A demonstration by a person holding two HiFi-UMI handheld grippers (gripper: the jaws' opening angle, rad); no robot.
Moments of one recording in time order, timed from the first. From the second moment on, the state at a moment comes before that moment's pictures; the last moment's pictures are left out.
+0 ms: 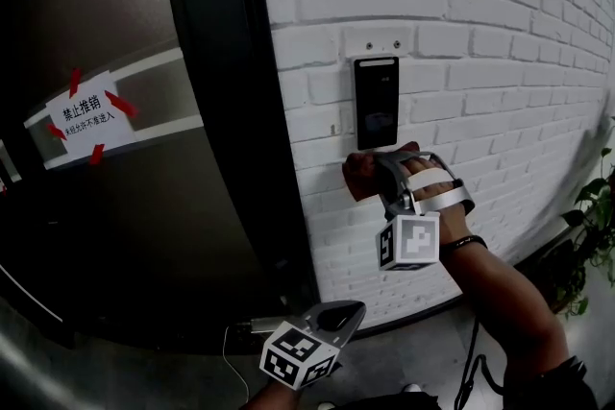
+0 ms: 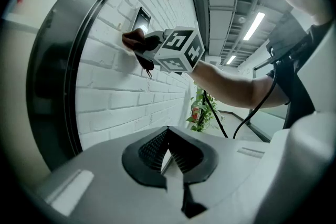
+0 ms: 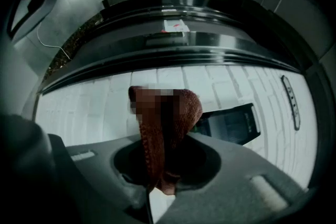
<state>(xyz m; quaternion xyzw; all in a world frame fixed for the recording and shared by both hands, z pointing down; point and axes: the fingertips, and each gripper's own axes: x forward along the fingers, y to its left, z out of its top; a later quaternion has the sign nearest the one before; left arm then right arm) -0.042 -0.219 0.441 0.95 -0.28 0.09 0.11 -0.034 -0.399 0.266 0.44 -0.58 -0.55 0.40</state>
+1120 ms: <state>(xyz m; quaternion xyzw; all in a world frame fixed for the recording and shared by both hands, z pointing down) 0.026 -0.083 0.471 0.91 -0.40 0.08 0.11 0.159 -0.112 0.470 0.34 -0.93 0.08 0.14</state>
